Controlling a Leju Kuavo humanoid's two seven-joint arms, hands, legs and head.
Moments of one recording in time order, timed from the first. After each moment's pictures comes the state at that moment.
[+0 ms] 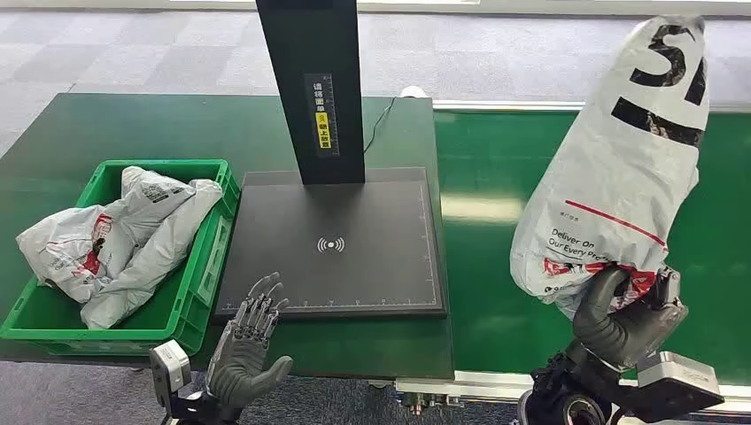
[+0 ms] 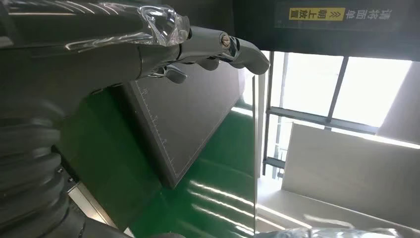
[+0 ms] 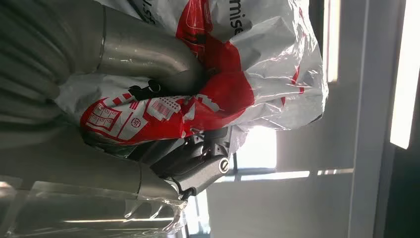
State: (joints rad) left arm 0.16 -0.16 -0.14 -1.57 0.02 -0.31 -0.46; right arm 0.02 0.24 -0.04 -1.70 0.00 -0.20 -0.70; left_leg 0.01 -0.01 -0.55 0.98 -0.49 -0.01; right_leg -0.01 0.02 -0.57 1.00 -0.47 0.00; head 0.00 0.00
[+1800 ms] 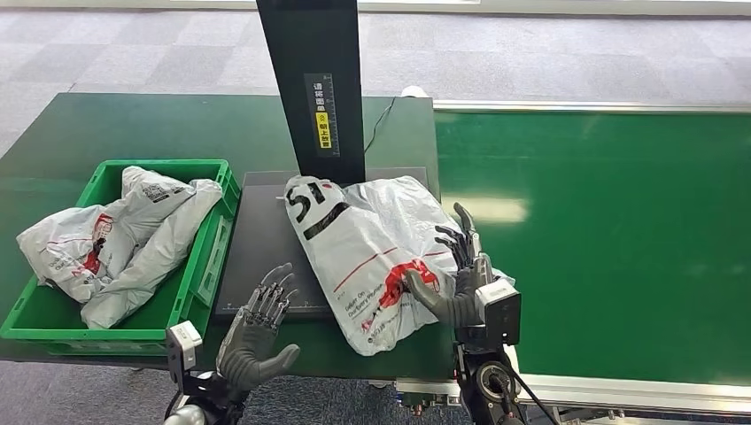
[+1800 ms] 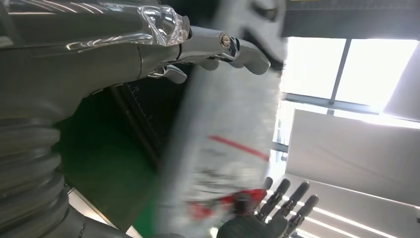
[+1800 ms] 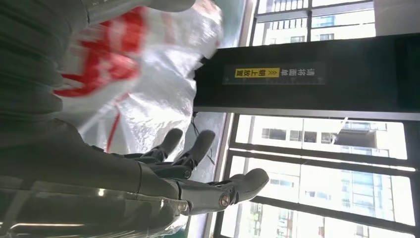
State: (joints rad) left arm 0.06 -0.12 -0.16 -1.46 0.04 -0.33 -0.47; right arm -0.13 0.18 0.19 -1.25 0.09 0.06 -0.58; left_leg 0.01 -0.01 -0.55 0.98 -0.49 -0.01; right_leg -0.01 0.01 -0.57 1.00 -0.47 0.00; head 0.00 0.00
